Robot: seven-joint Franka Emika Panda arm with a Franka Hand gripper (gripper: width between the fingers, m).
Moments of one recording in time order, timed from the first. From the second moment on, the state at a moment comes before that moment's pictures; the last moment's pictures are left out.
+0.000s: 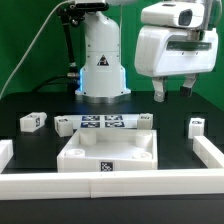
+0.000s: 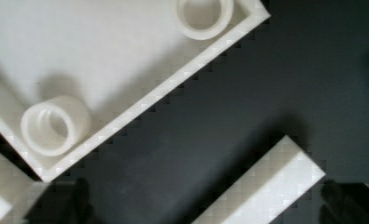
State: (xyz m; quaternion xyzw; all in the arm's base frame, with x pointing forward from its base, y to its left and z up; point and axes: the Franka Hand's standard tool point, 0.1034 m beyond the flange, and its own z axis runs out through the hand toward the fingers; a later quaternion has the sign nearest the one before) arm 0.524 0.100 0.108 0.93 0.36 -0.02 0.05
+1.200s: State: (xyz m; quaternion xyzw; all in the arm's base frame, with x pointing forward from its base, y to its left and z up) arm 0.497 0.090 0.087 0.86 0.50 0.03 0.05
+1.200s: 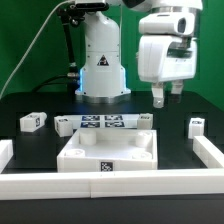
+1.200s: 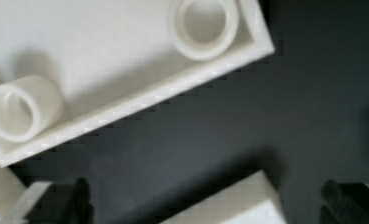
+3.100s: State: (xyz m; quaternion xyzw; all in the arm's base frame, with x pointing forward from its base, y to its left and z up) arm 0.466 0.015 0.009 0.79 0.62 -0.01 0.01
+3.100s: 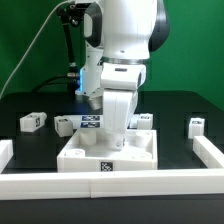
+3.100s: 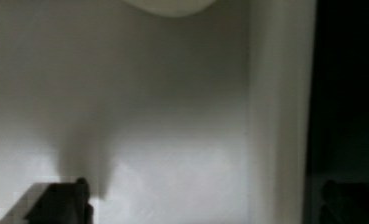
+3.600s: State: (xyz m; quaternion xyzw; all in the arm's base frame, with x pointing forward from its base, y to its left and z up) arm 0.467 0.018 0.009 0.79 0.62 -0.01 0.01
